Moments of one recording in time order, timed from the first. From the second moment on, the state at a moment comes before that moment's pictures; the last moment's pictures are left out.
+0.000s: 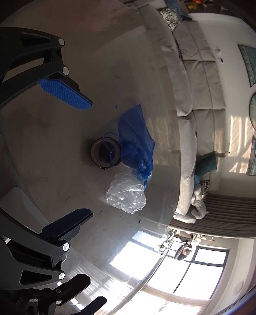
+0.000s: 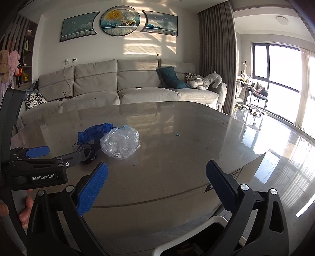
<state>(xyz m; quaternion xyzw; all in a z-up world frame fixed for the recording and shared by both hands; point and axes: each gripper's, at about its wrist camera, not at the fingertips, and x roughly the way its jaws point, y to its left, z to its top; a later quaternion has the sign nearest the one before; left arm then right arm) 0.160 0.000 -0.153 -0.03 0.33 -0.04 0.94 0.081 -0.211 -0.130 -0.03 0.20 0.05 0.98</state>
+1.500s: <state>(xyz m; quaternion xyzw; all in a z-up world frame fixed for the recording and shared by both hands) 0.183 0.012 -0.165 -0.03 0.36 -0.07 0.93 0.186 -0.167 -0.149 -0.02 0.23 0.10 0.97</state>
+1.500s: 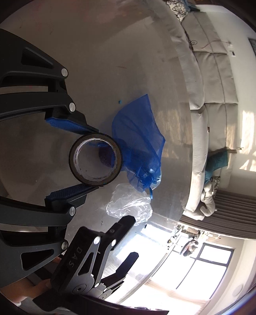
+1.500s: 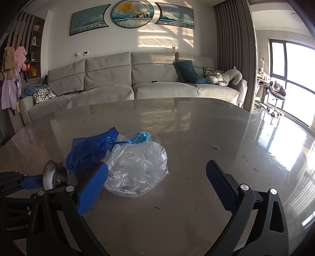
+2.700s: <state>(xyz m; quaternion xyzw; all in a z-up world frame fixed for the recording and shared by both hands) 0.157 0.011 -0.135 -0.02 0.31 -0.09 0.95 0.134 -0.183 -0.111 0.00 0.21 0.11 0.97</state>
